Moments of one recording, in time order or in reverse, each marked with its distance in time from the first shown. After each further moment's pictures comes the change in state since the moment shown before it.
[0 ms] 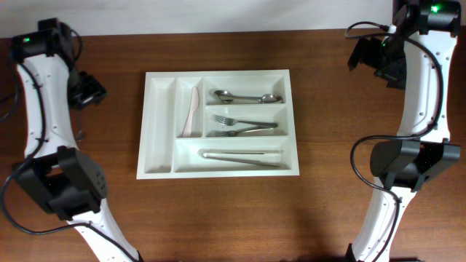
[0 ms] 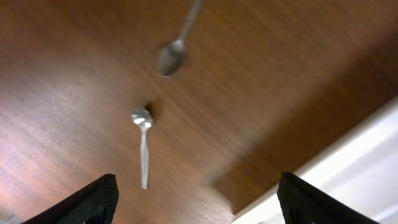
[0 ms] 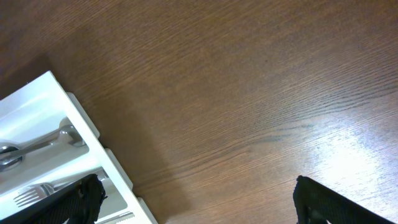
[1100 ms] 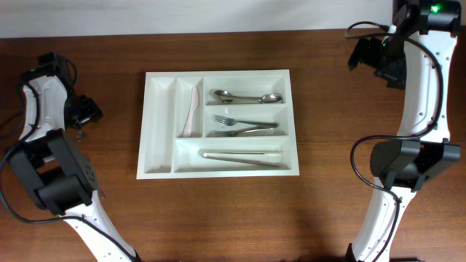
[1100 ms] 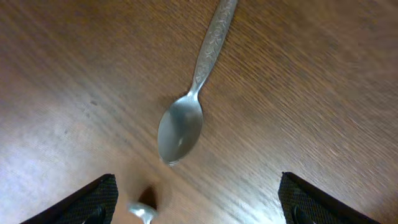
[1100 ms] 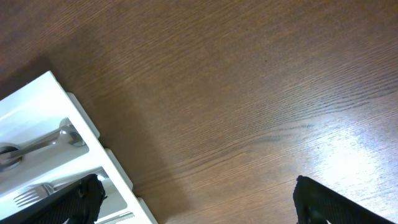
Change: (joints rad) left arm 0.107 0.097 -0.303 0.389 -0.008 0.190; right arm 0.000 0.000 0.000 0.000 0.000 0.000
